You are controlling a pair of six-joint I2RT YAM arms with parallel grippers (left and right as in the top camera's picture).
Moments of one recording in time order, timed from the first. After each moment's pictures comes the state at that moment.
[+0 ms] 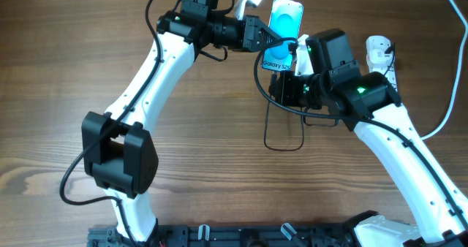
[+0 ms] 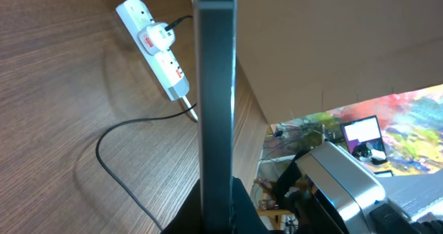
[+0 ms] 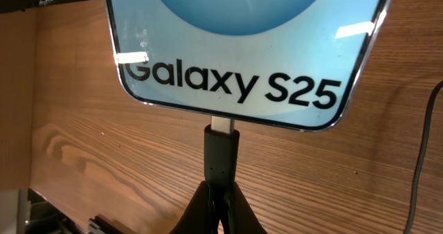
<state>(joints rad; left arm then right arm) -0.38 1.98 1.77 -0.58 1.07 -0.34 0.40 1.41 1.29 -0.84 -0.34 0.49</state>
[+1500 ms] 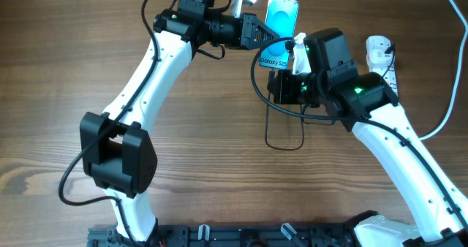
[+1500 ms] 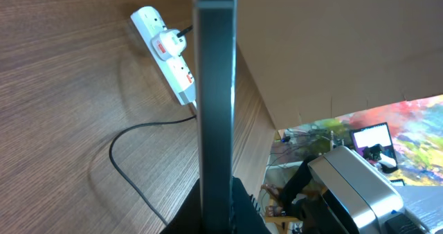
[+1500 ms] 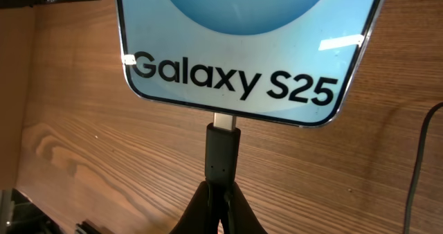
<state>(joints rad) -0.37 1.98 1.79 -0.60 1.03 -0.34 0.41 1.42 1.28 -0.79 -0.32 0.45</state>
